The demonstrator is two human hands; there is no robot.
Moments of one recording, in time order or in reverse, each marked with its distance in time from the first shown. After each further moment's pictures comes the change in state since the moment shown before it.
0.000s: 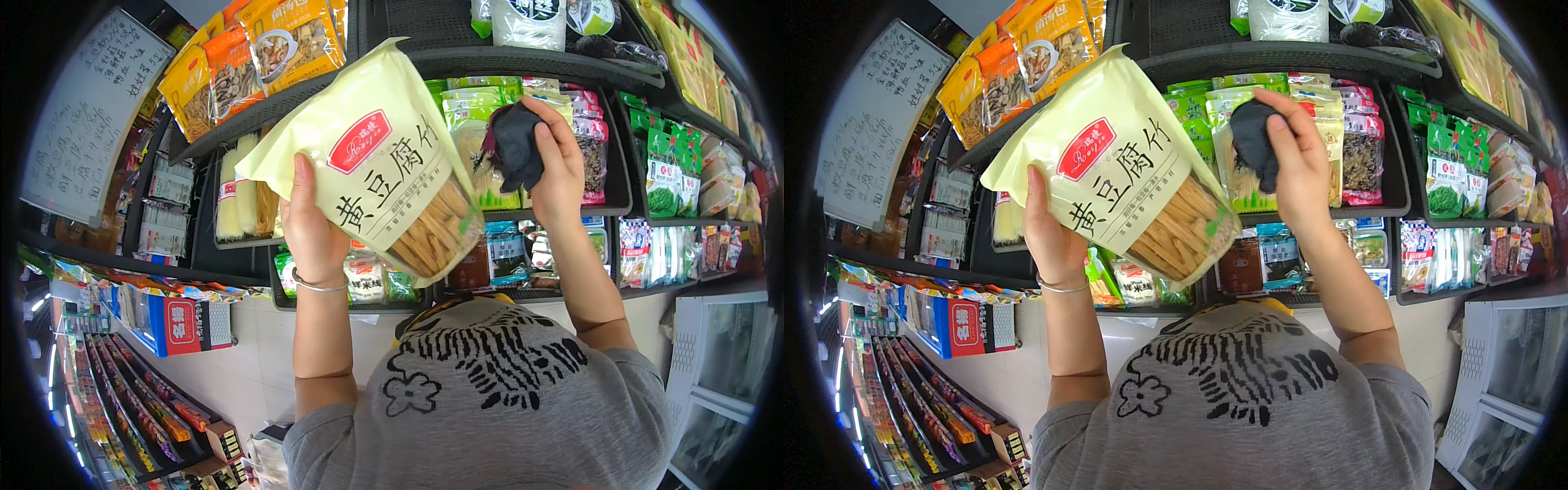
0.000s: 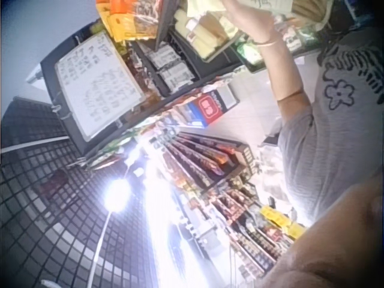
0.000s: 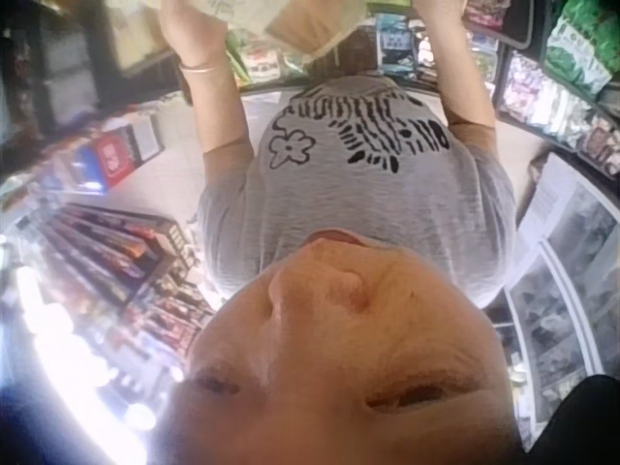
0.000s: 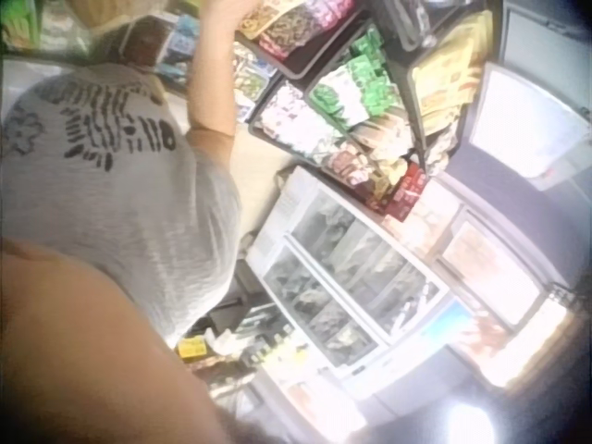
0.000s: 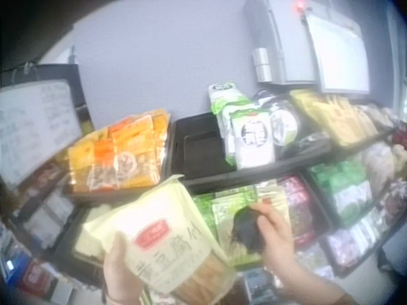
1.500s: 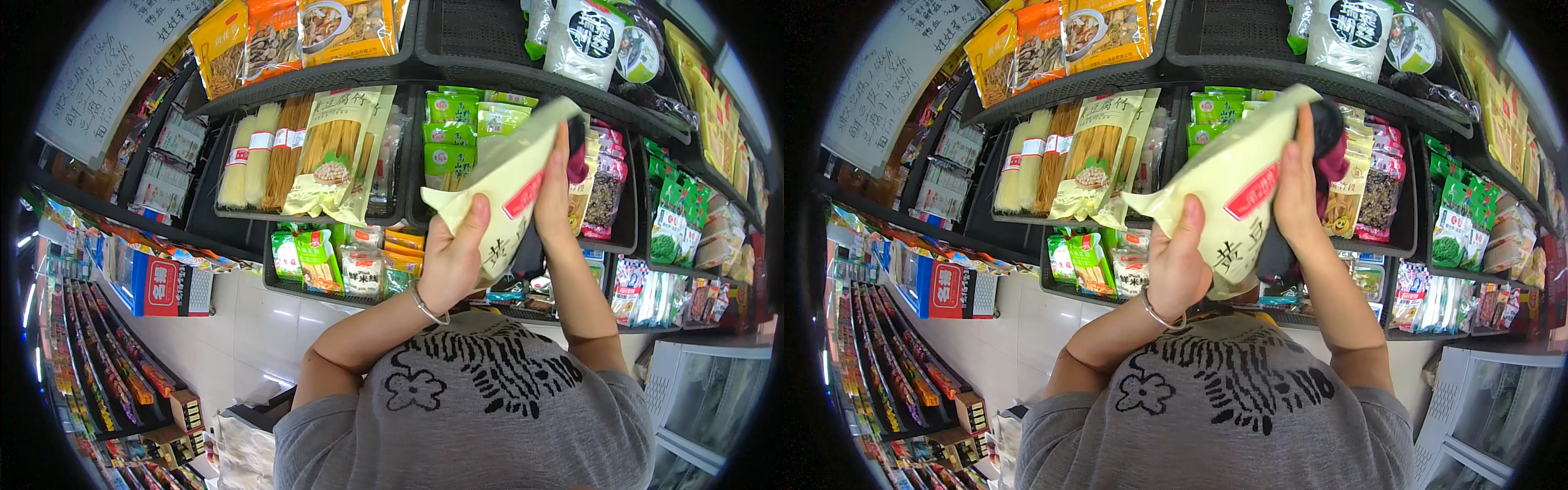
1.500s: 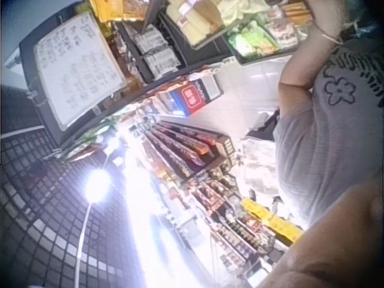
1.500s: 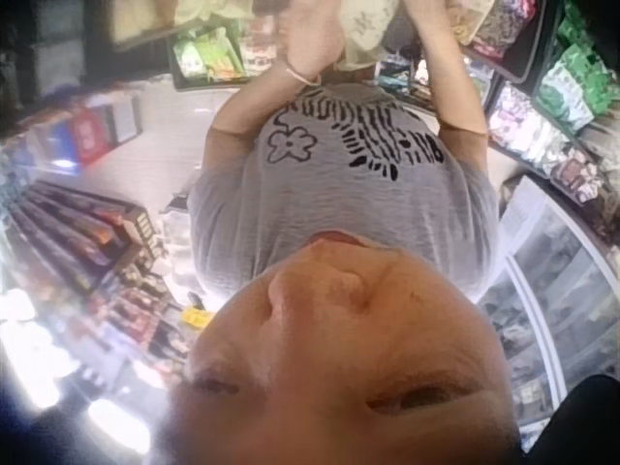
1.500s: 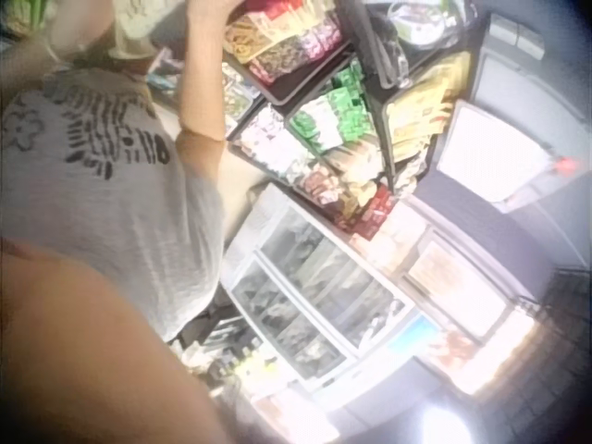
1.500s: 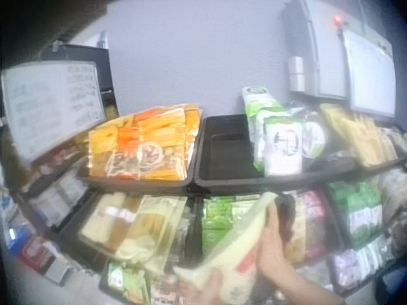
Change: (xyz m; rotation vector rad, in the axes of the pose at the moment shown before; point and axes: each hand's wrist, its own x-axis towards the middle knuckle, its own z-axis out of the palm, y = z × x) left_hand -0.058 -0.059 0.047 -0.061 -0.114 -0.115; right_hand 0.007 0.069 -0.013 -0.517 -0.150 -0.041
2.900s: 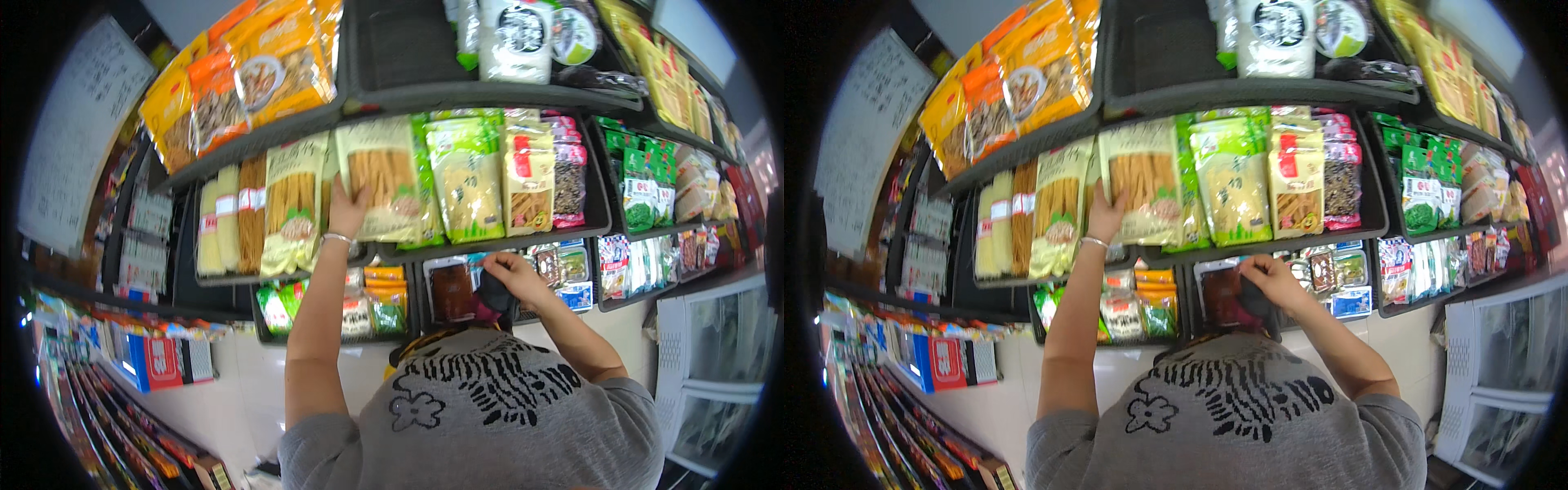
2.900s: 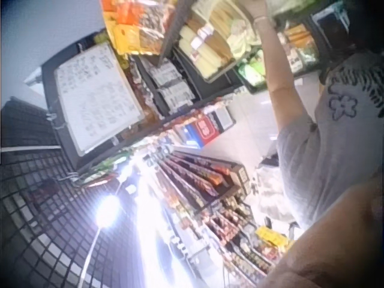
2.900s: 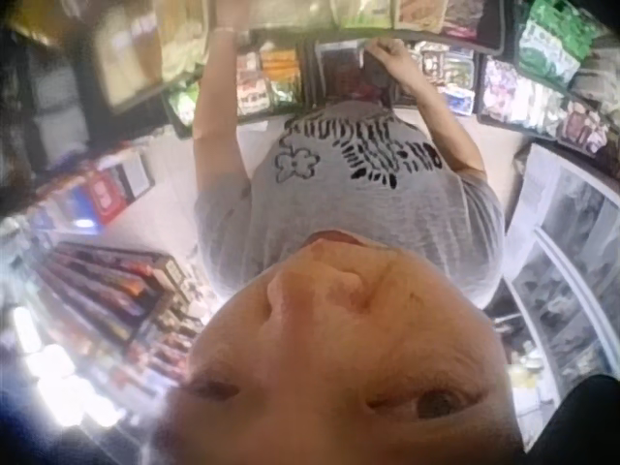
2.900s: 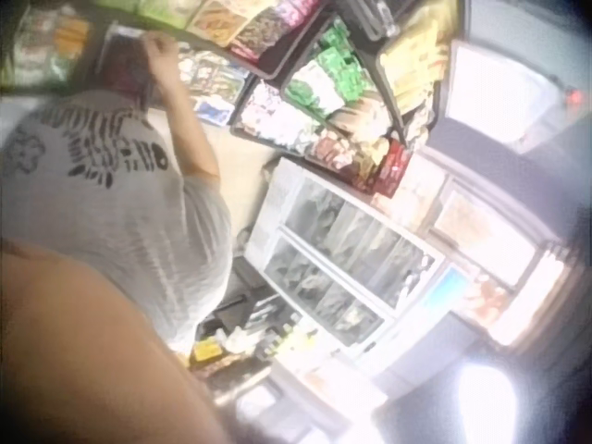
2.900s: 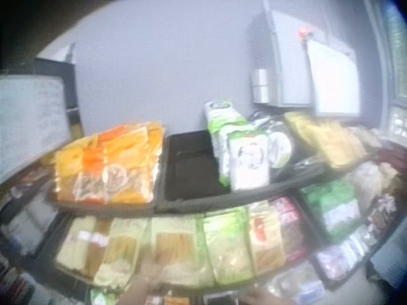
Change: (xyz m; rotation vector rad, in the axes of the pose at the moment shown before) left_hand 0.150 -0.049 -0.190 1.484 0.106 0.178; right_hand -0.111 0.041 -0.037 0.099 -0.242 0.724
